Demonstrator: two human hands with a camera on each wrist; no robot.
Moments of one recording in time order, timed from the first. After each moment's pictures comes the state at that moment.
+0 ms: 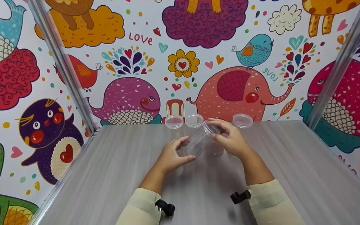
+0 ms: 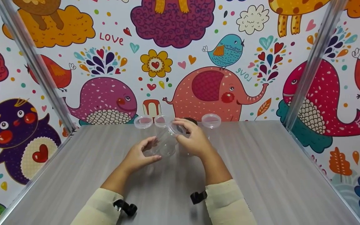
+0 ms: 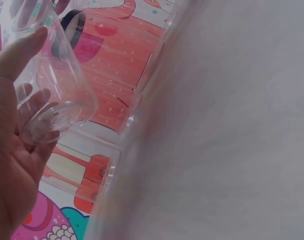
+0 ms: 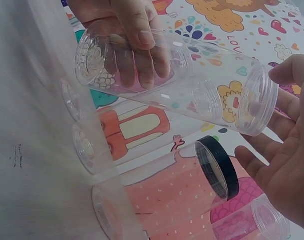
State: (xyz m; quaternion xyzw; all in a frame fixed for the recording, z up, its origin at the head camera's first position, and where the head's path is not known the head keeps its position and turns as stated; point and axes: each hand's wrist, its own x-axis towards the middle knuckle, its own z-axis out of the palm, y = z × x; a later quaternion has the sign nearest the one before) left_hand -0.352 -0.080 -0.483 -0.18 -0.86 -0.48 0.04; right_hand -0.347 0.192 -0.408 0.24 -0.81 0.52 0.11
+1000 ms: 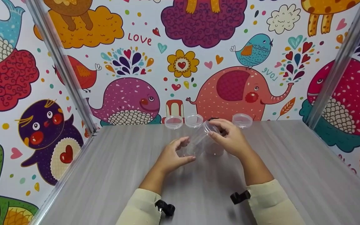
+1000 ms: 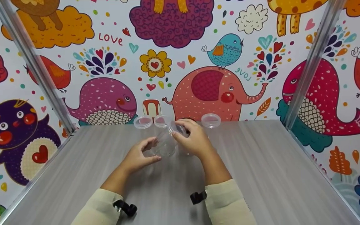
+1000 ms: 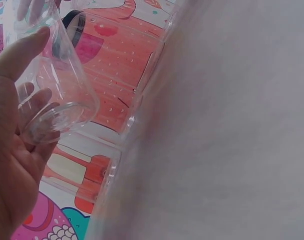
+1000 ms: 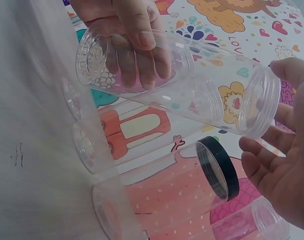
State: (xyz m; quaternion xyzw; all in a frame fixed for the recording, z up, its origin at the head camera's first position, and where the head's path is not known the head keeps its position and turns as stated) left_hand -0.349 -0.080 -0.482 -0.19 -0.85 -0.49 0.04; right_hand -0.350 0.192 -0.409 0.19 -0.85 0.46 0.14
